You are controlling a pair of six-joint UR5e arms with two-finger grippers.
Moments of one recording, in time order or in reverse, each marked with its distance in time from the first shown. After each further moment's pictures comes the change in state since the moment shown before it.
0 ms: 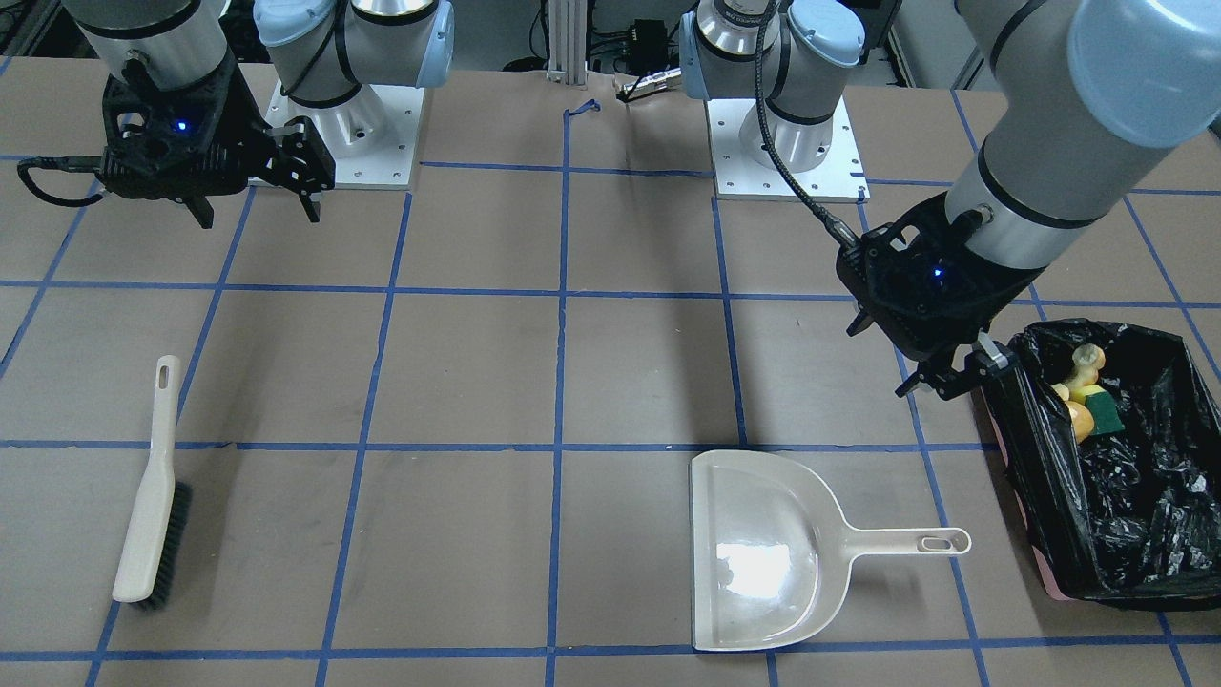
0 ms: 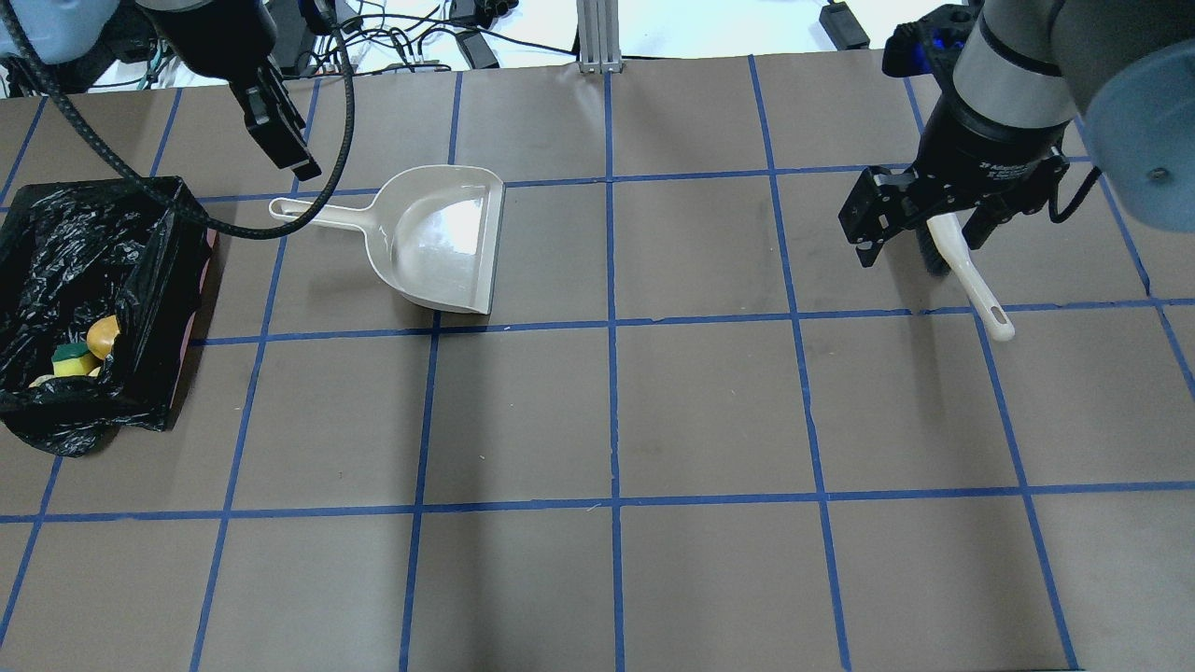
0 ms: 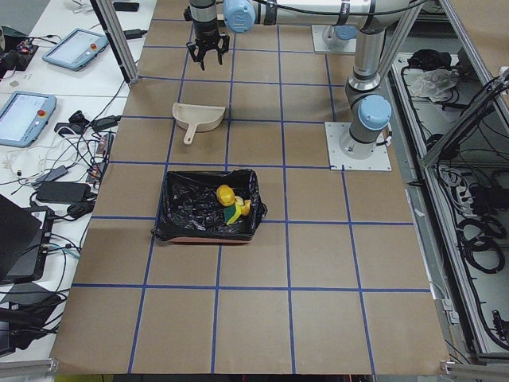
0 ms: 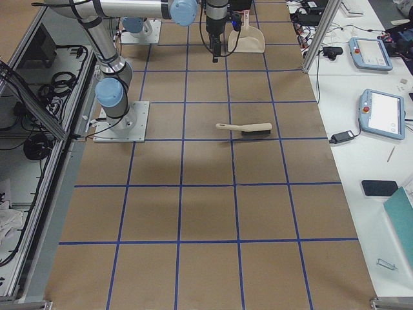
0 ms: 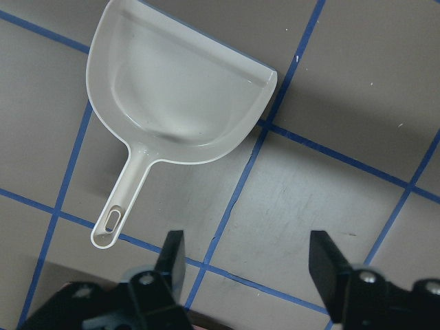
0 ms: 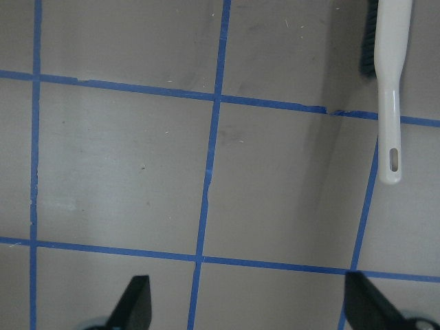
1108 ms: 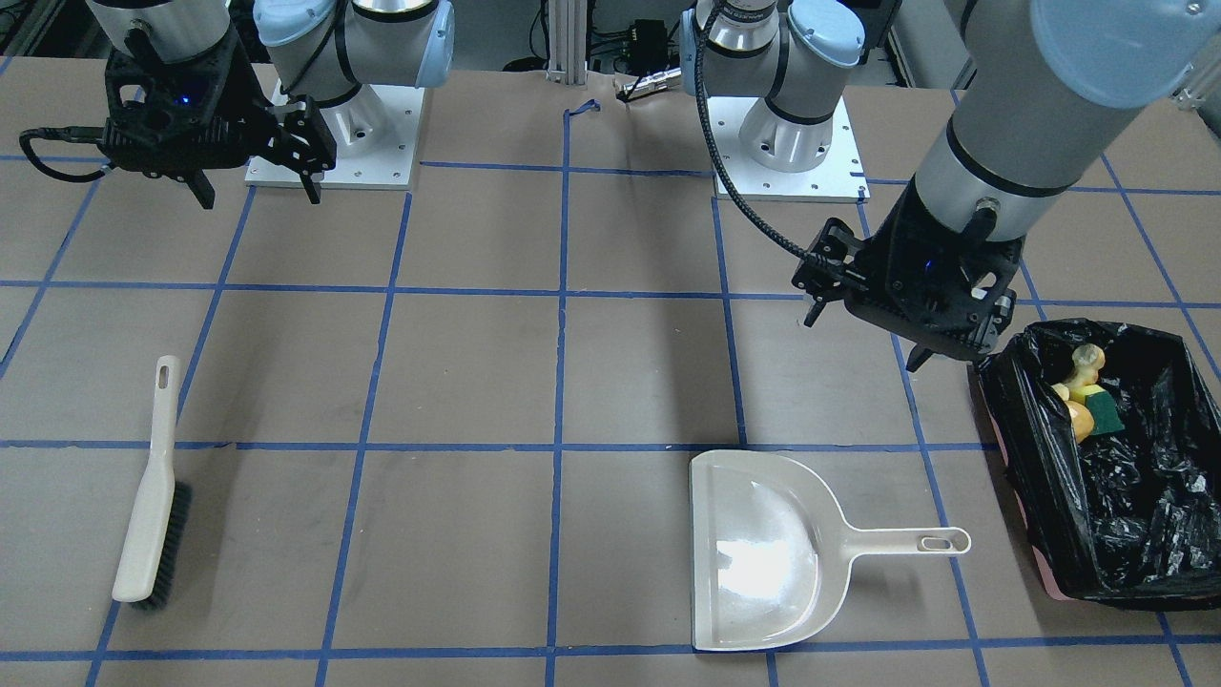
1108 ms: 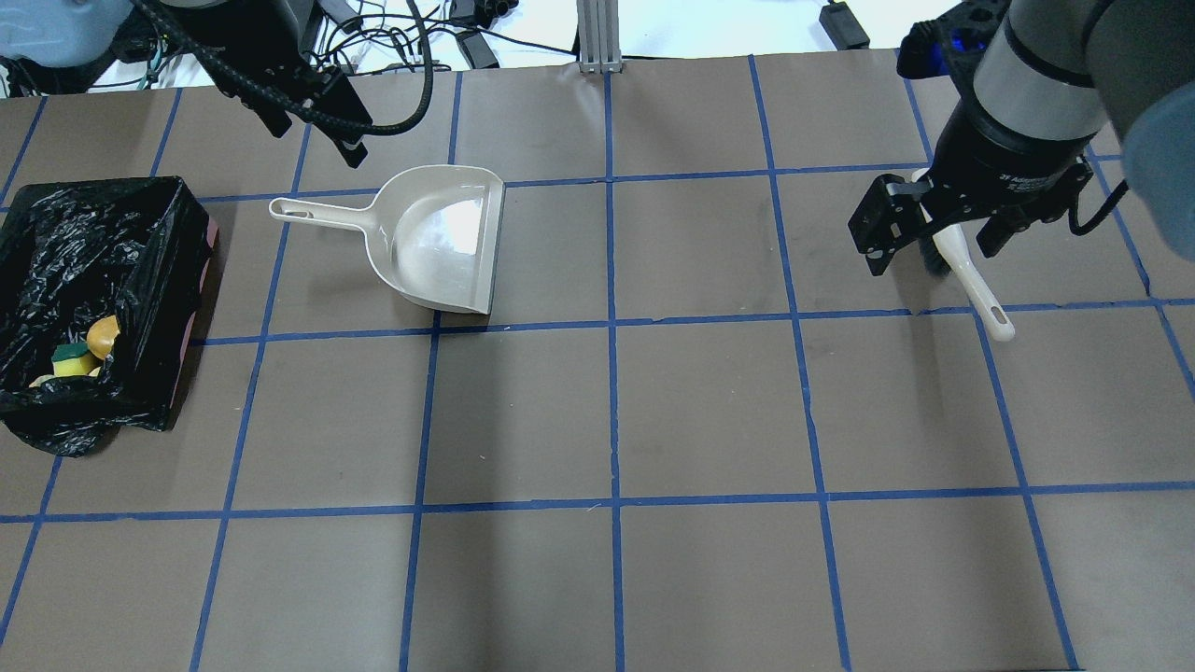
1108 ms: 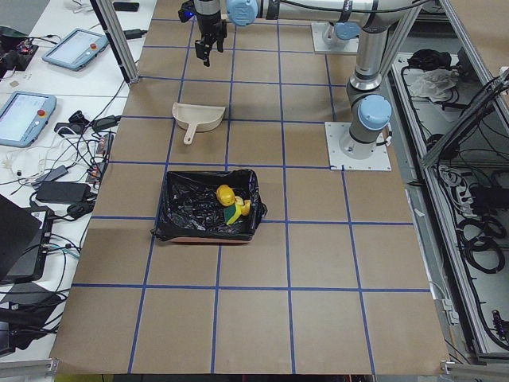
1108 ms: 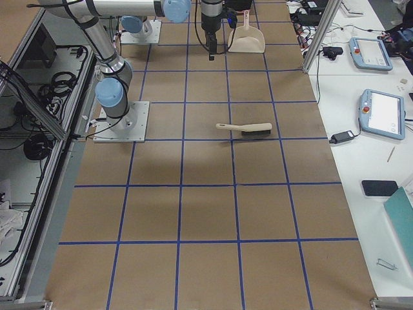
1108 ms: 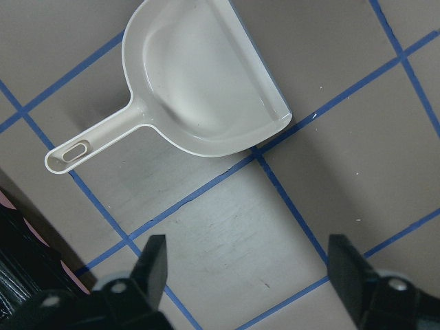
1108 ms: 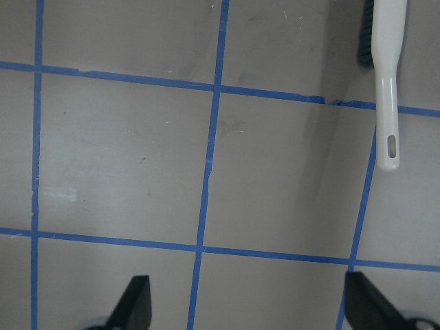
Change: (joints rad) left arm -0.041 0.022 -0.003 -0.003 -0.007 -0.656; right arm 0.000 -0.036 0.027 0.012 -0.004 0.004
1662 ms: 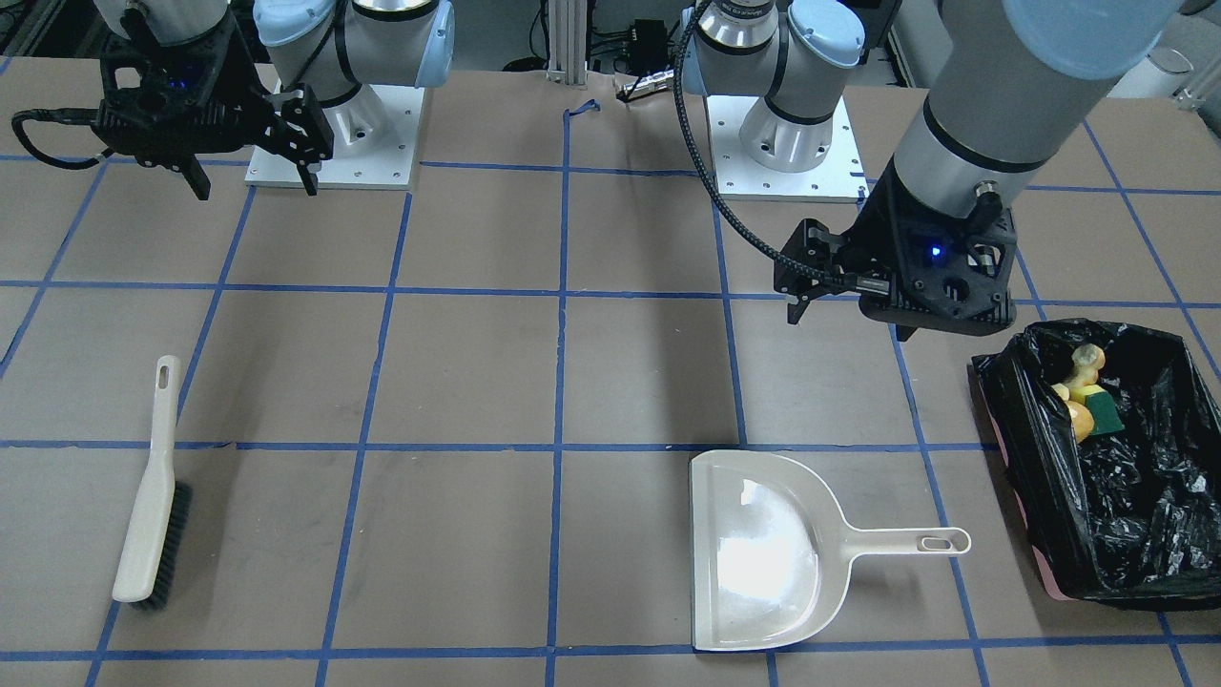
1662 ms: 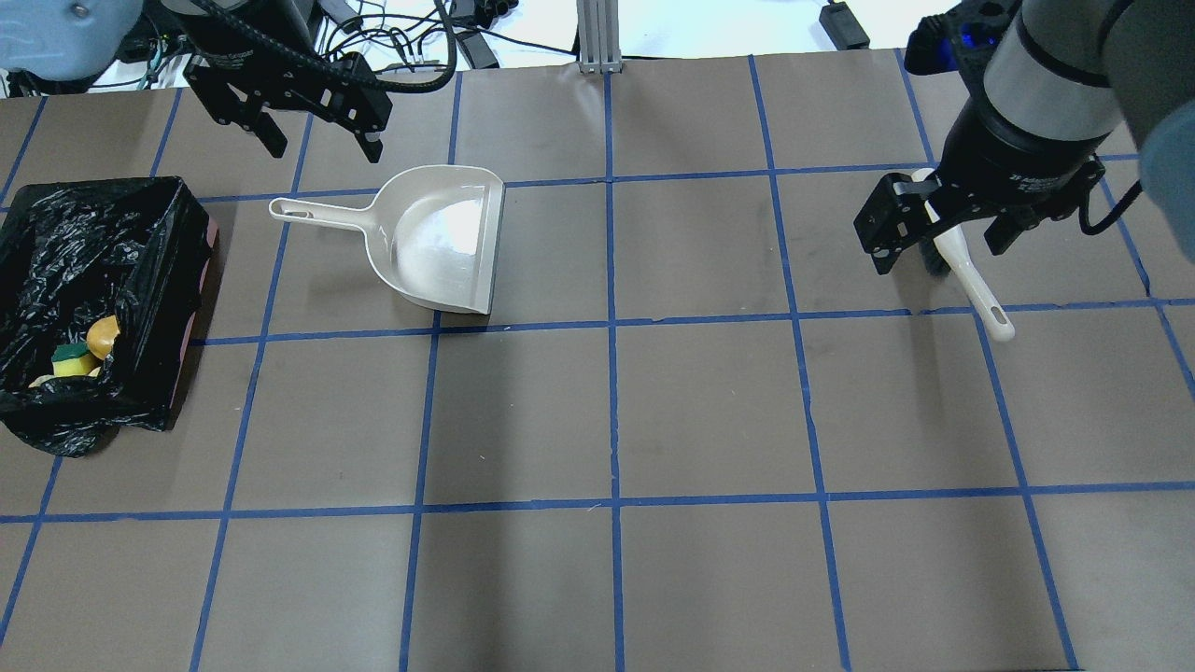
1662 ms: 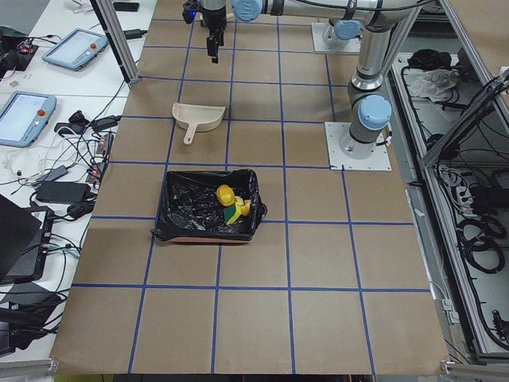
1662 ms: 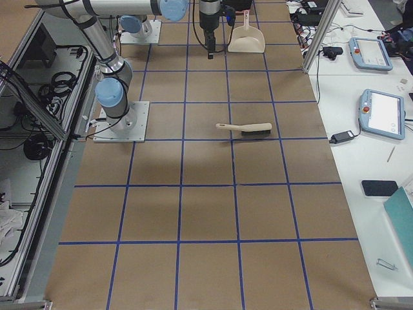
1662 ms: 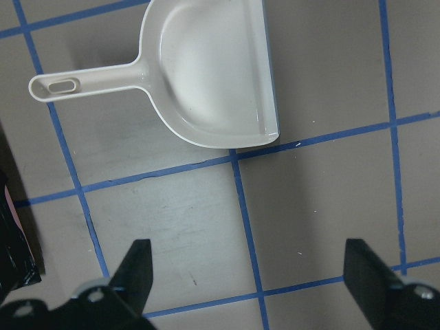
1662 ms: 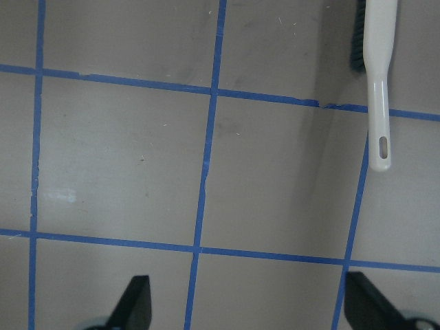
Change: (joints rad) left arm -0.015 0.039 -0.040 -0.006 -0.003 -0.382; right arm 0.000 -0.021 -0.002 -0.001 -0.006 -0.003
